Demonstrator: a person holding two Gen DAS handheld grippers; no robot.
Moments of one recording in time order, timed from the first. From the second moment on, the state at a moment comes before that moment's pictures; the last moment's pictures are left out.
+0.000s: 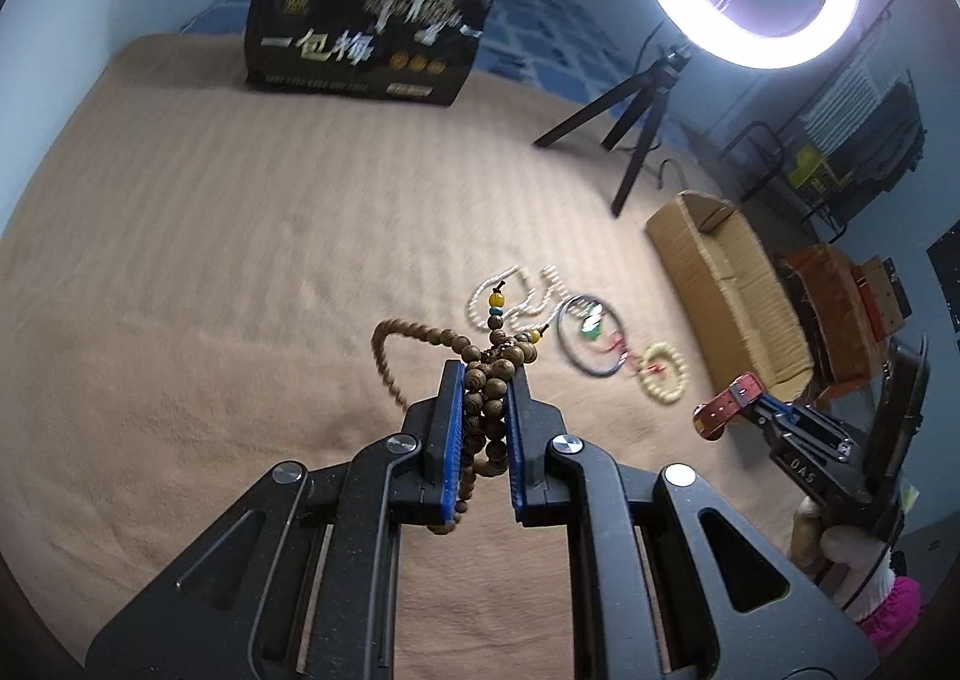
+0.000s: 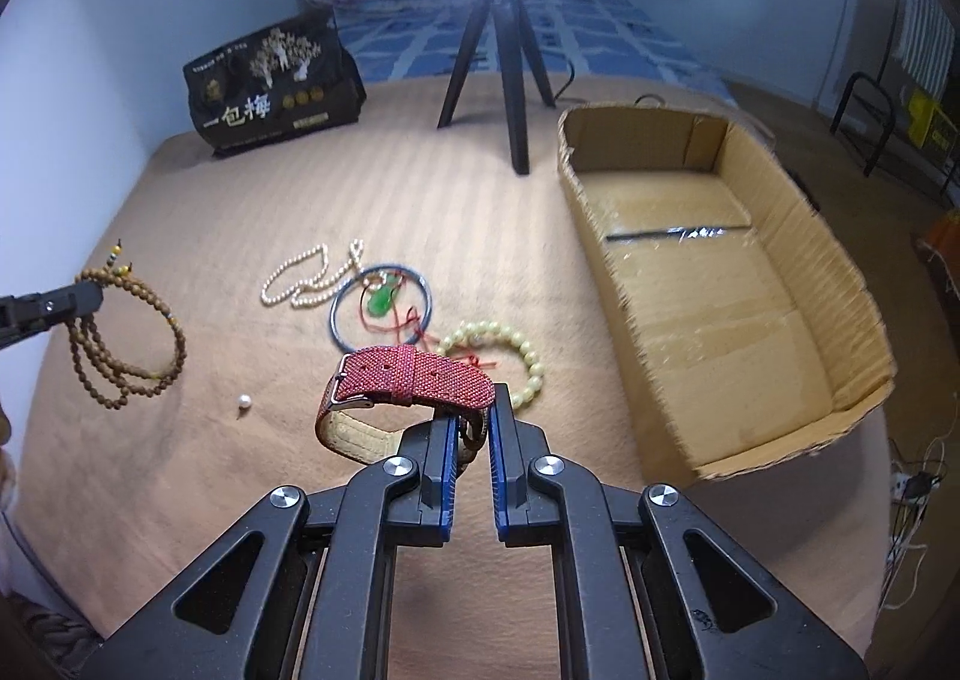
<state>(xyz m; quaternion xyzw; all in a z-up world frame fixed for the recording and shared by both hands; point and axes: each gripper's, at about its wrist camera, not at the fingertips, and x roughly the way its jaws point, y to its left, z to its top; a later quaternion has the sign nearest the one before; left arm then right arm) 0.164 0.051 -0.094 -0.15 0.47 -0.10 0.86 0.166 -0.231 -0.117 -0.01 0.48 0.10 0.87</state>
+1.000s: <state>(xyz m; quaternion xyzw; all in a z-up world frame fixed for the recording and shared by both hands) 0.205 -0.125 -0.040 -0.11 0.42 -0.23 0.87 0.186 -0.368 -0.090 0.05 0.44 -0.03 0.90</state>
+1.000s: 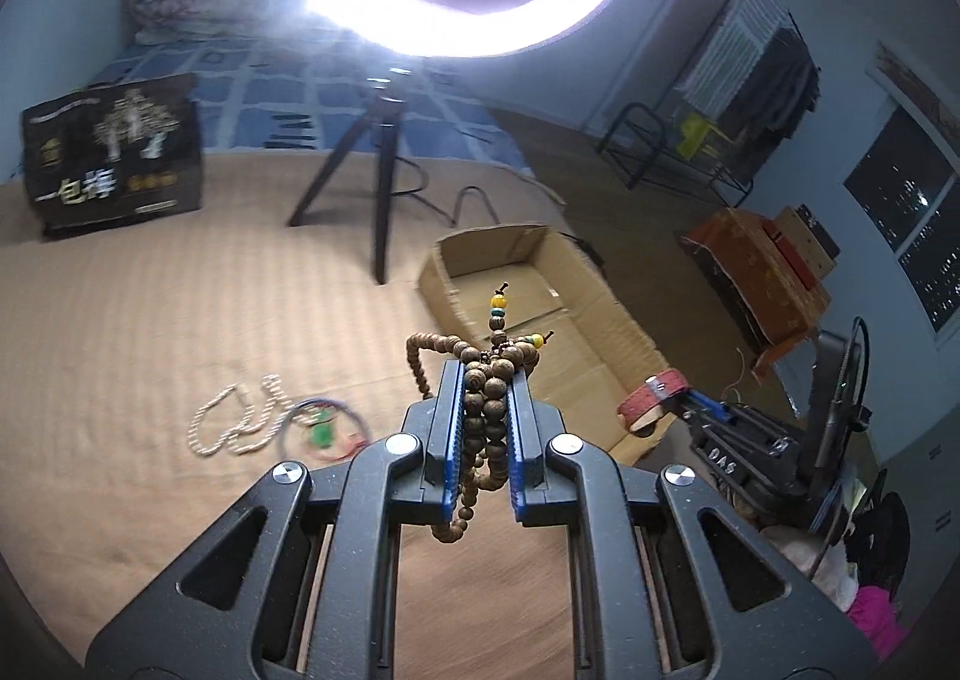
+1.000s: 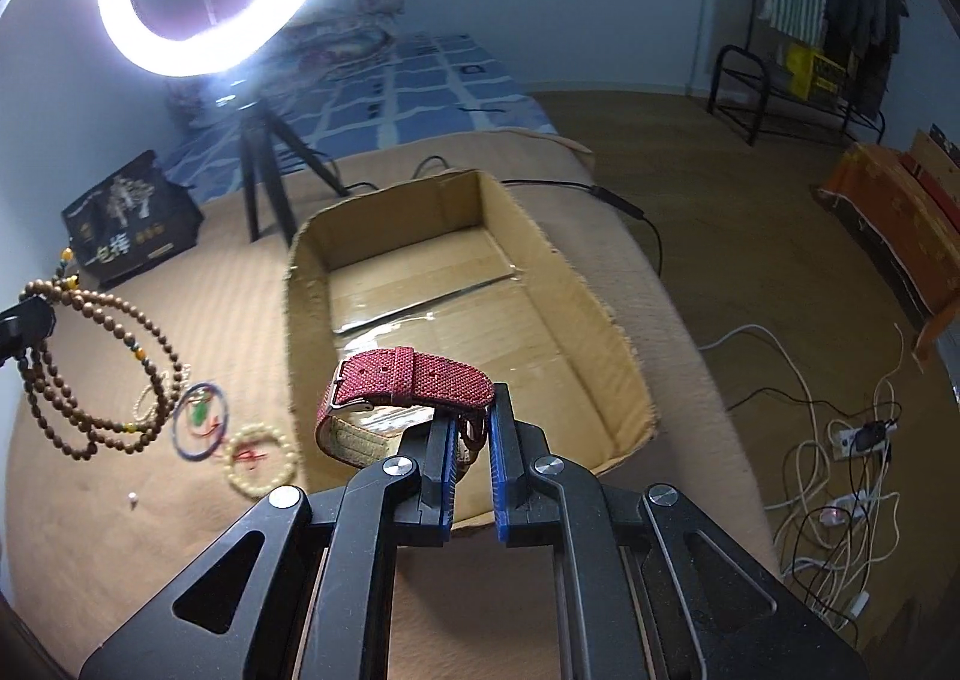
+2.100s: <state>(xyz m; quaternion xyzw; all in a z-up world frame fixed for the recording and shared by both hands) 0.255 -0.233 -0.086 -0.08 0.46 -0.26 0.85 0.204 -0.400 -0.121 0.07 0.47 -0.06 0.88</state>
